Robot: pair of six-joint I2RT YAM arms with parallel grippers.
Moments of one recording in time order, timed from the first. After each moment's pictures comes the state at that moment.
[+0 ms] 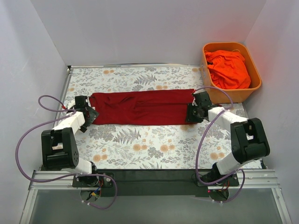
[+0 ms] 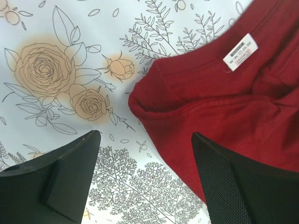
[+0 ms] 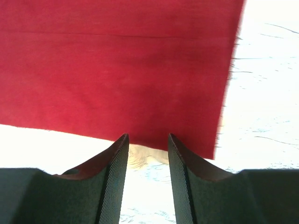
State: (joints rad) left arm 0.12 1.46 0.78 -0.39 -0.27 -0.80; right arm 0.30 1.55 0.85 -0.32 -0.10 0.30
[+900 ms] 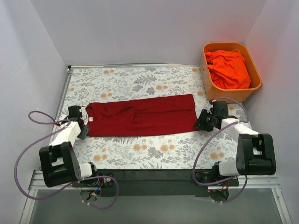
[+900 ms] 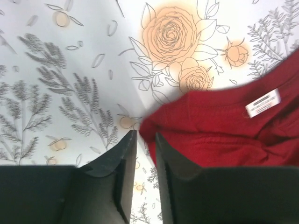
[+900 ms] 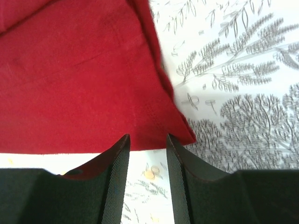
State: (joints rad) left arm 0.23 1.31 0.65 -0.53 -0.30 -0.91; right arm 0.04 1.38 0.62 -0.25 -0.28 0.39
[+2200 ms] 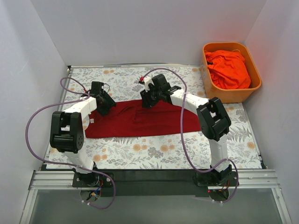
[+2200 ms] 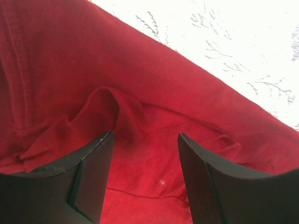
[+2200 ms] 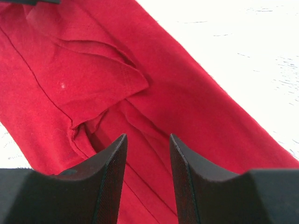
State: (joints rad) left arm -0.10 1.70 1.08 -0.40 -0.02 -0.79; right arm 0.65 2.05 1.54 -0.24 -0.39 -0.04
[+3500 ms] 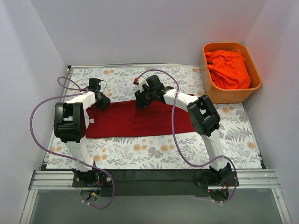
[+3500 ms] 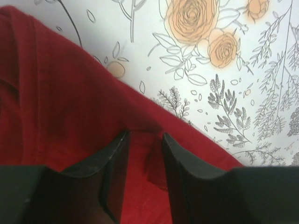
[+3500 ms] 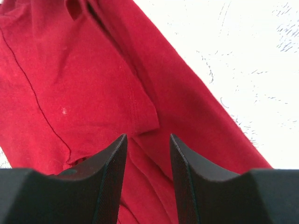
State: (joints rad) left arm -0.04 1.89 1.22 -0.39 -0.10 -0.89; right arm 0.67 2.22 1.69 -0.19 -0.48 -0.04
